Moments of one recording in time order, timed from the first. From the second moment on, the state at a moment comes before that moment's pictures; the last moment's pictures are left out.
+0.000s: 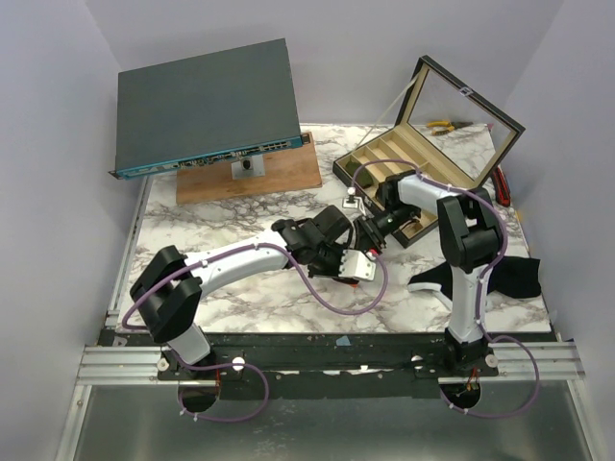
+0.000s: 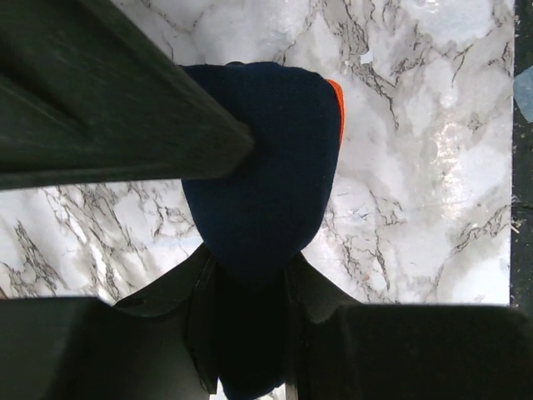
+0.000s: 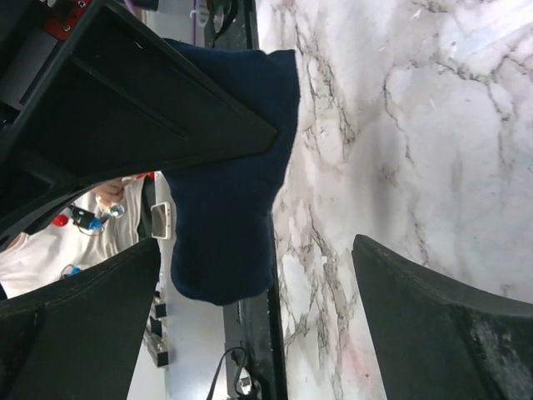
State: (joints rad) left arm -0.96 1.61 1.18 -0.62 0.27 0.83; right arm 0.33 2.10 1.43 -1.34 -1.20 -0.89
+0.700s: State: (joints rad) left arm -0.96 1.67 1.25 -0.61 0.22 0.83; right arm 0.41 2.09 1.37 -1.24 -1.19 -0.80
